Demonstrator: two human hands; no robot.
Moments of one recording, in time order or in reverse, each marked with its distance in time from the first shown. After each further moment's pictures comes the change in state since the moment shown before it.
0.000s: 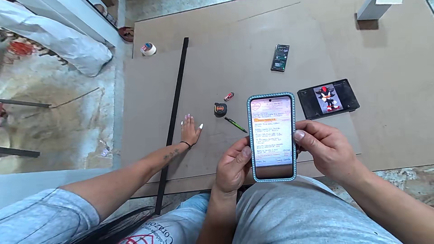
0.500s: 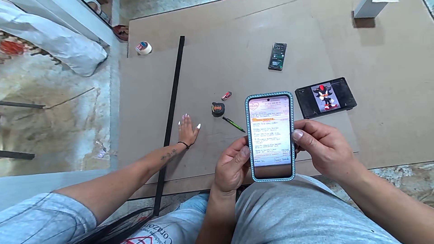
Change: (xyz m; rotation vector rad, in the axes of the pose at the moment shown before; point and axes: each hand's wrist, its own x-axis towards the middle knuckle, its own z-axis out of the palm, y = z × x) left_hand 0.002 -0.002 0.001 -0.012 -0.006 -0.006; right_hand 0.000 0.000 -0.001 0.003 0.010 -0.009
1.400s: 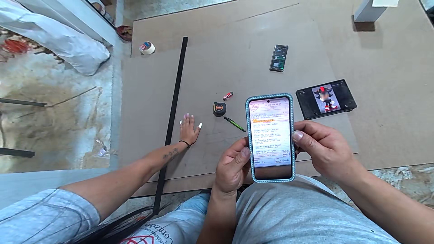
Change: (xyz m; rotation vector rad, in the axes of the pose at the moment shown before) left_hand -0.008 0.000 0.001 -0.017 0.005 0.020; right_hand -0.004 -0.002 0.004 0.000 -0.019 0.004
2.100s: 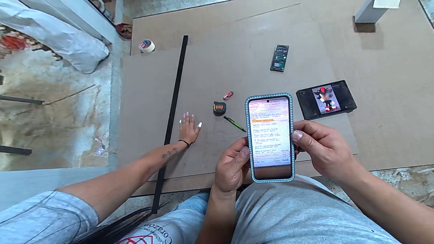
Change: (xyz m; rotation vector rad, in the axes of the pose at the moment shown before) left_hand 0.000 0.000 -0.002 -0.010 0.005 -0.001; right_hand 0.003 0.000 0.001 0.003 -0.015 0.009
